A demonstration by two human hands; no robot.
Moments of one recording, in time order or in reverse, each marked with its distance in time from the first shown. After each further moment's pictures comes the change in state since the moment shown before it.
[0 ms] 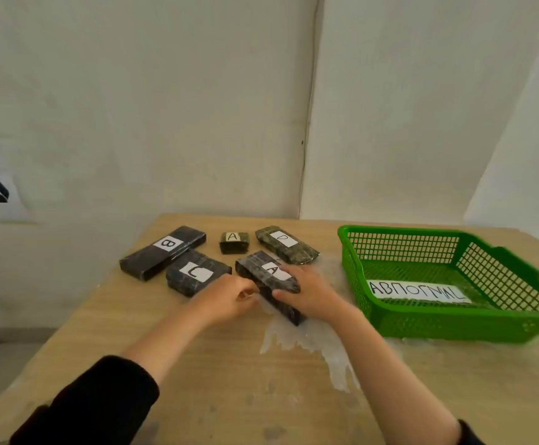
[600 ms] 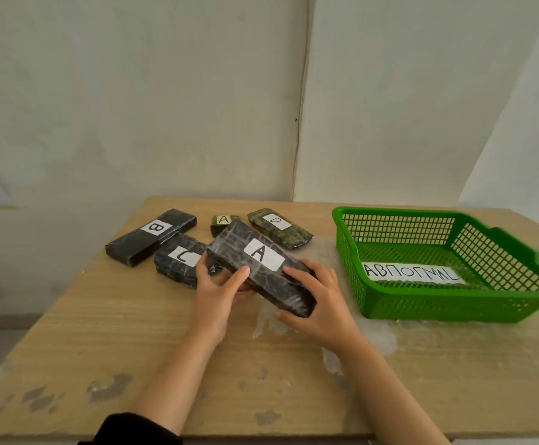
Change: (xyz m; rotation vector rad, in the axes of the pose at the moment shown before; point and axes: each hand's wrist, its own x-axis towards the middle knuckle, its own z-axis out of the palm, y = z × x) left_hand -0.019 0.030 0.043 -1.422 0.619 -0.323; right_hand -0.068 0.011 0.018 0.109 0.386 -0.233
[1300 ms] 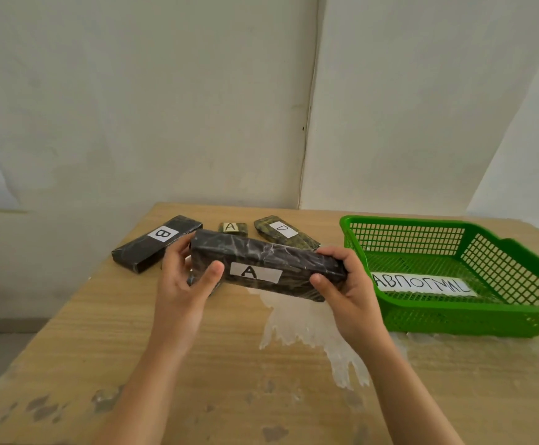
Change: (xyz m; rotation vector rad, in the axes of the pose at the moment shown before) left_hand -0.026 0.063 -0.029 0.171 -0.065 0.412; right_hand 0.012 -0.041 -0.038 0.687 0.159 0.091
